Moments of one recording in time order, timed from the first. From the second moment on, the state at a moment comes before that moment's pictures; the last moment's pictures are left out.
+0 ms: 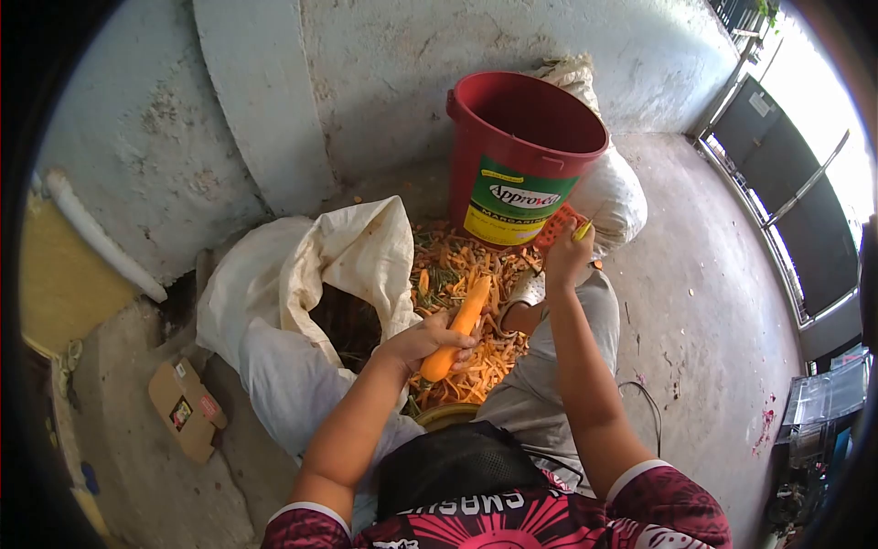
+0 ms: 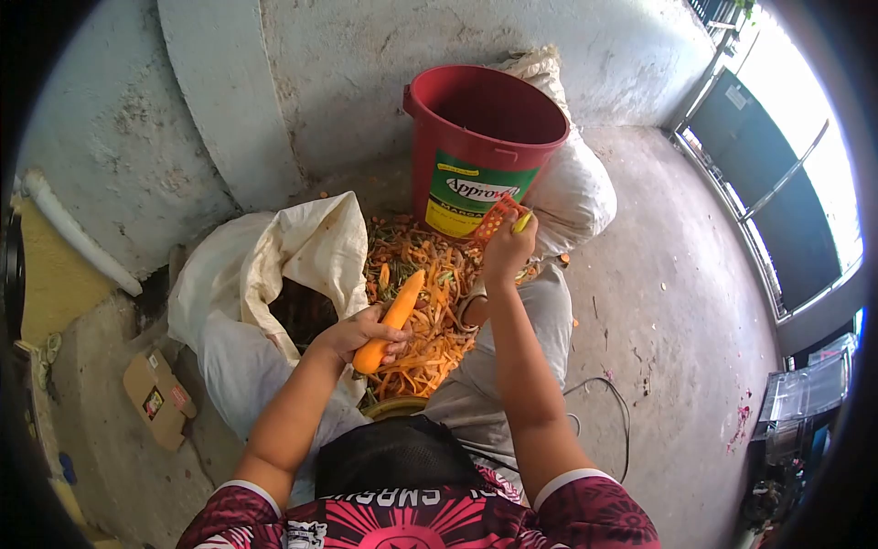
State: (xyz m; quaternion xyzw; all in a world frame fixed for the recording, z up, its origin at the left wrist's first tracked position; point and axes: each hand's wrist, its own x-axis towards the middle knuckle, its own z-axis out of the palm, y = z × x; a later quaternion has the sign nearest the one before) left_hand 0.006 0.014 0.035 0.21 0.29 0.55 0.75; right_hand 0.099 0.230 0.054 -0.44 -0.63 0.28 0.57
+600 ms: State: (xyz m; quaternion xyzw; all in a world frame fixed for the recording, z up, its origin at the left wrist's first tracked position) left_hand -0.002 0.026 0.016 0.46 0.75 0.41 0.24; right_hand 0.120 0.143 -0.015 -0.32 -0.85 0.39 0.13
